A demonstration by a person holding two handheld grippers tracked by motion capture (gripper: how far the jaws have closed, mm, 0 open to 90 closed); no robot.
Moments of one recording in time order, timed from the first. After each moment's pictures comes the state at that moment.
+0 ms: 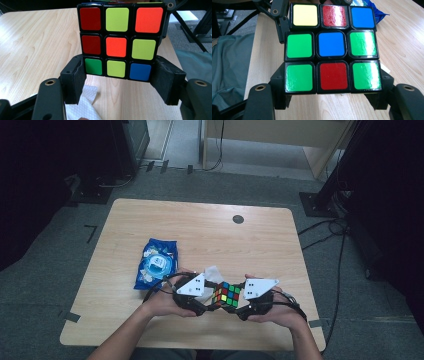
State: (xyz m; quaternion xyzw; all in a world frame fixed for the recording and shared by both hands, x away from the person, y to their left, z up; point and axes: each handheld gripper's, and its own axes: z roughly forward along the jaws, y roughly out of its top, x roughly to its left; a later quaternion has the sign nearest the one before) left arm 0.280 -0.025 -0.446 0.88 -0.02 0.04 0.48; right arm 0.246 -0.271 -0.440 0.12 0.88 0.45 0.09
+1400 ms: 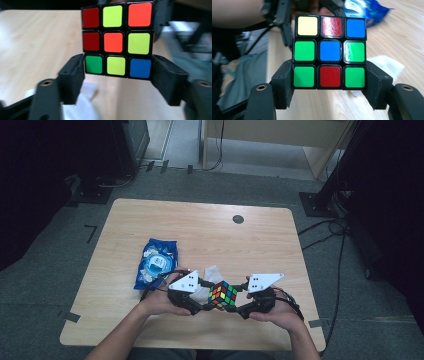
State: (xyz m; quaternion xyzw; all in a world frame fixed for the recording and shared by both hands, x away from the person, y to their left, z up) left arm 0.286 -0.014 -0.450 0.87 0.01 0.03 0.50; right arm 0.250 -0.278 -0.435 0.19 0.86 0.48 0.03
